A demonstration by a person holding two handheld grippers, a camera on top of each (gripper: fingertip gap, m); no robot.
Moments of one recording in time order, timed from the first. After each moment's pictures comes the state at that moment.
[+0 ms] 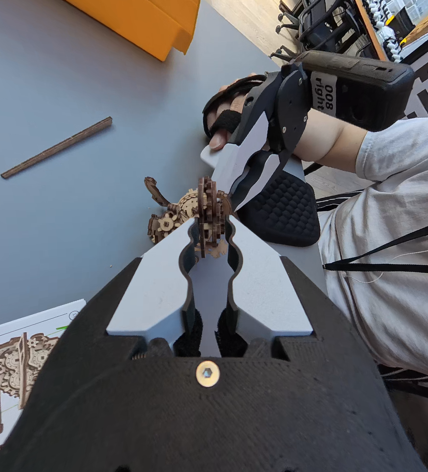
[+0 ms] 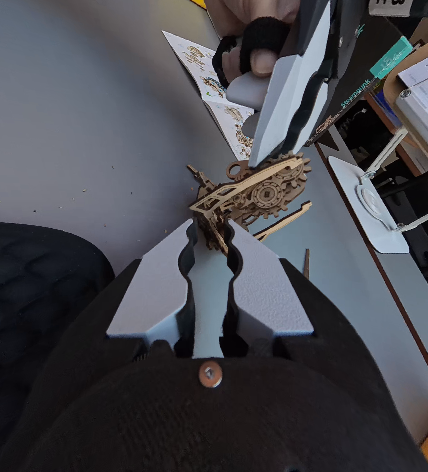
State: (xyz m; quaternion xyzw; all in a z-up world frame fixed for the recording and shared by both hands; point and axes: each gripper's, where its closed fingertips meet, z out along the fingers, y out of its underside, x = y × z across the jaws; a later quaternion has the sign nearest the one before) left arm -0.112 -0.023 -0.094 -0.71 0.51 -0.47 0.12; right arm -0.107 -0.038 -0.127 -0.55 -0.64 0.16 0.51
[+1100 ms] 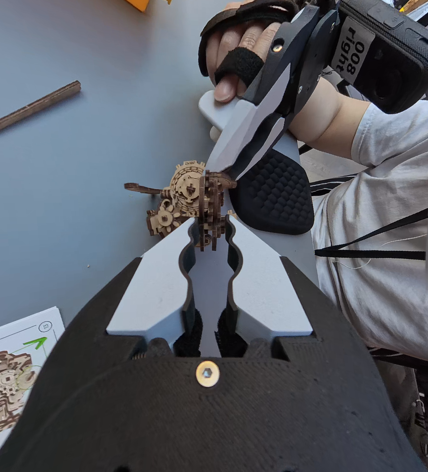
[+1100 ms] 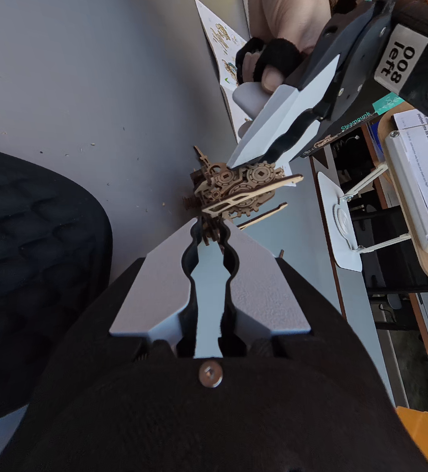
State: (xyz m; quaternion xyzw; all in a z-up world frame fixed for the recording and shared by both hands) left arm -0.110 -0.039 -0.109 -0.70 0.53 -0.47 0.07; right arm -0.089 -0.041 -0.122 -0.48 -0.71 0.09 0.50
